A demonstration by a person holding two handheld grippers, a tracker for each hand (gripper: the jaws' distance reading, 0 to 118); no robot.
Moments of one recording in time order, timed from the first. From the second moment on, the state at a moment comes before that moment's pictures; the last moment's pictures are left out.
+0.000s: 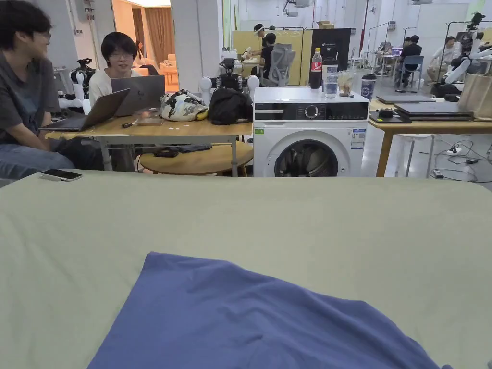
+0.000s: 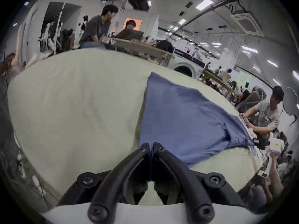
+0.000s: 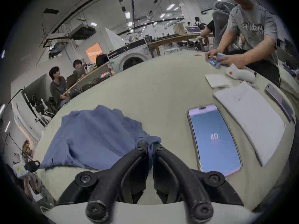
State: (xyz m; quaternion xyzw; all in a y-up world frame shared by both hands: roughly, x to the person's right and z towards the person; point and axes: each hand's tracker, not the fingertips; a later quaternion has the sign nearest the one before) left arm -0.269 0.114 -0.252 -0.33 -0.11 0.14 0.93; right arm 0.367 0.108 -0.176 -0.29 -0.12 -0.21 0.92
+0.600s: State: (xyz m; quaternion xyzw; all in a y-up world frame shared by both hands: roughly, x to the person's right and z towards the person) left arm -0.215 0.199 -0.253 -0.13 -0.14 0.03 0.98; right arm 0.318 0.172 -0.168 -0.18 -0.05 -0.12 0.97
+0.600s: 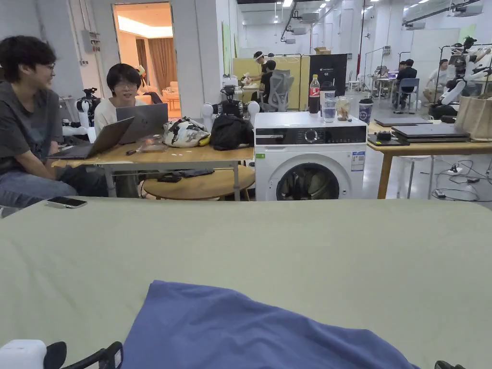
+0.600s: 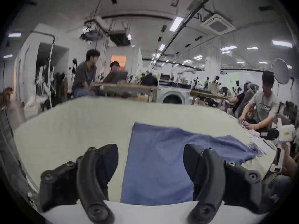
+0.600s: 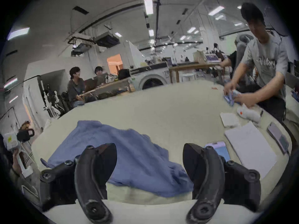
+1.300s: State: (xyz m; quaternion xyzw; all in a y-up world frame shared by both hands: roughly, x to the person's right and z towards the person) left arm -0.208 0.198 -0.245 -0.16 -0.17 0.05 0.97; right arm 0.293 0.160 -0.162 -0.21 -0.02 -0.13 0.97
